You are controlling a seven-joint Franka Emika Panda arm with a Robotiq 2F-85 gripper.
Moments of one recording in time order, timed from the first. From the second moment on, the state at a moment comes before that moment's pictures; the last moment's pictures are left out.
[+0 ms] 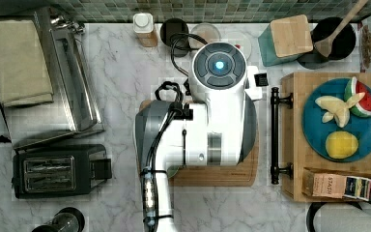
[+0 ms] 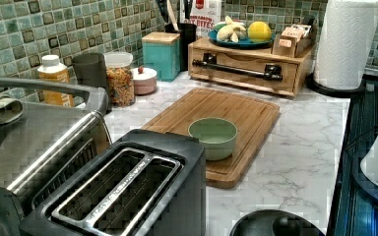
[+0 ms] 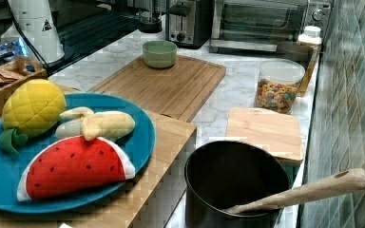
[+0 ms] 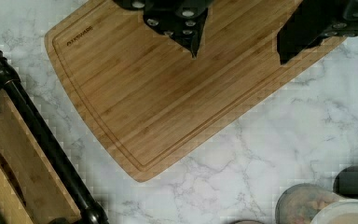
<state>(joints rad) -0.02 0.05 0.00 -1.85 -0.04 0.27 -0.14</state>
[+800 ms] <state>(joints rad) -0.05 0.06 -0.02 -1.91 -0.08 0.28 -0.68</state>
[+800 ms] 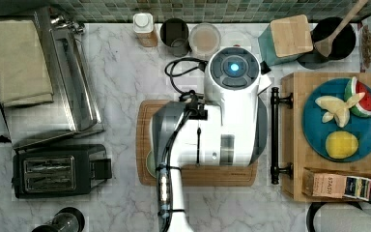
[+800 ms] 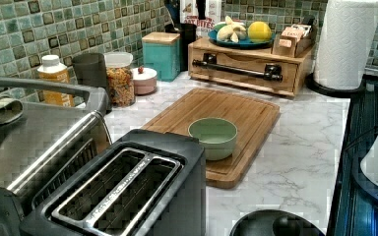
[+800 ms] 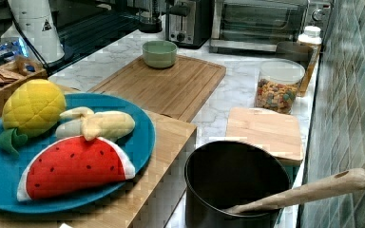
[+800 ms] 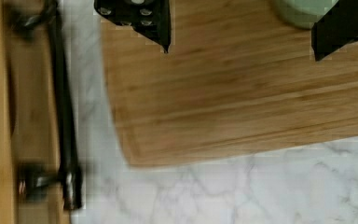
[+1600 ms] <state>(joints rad) -0.19 0.12 -0.13 -2.00 -0.15 0.46 -0.93</state>
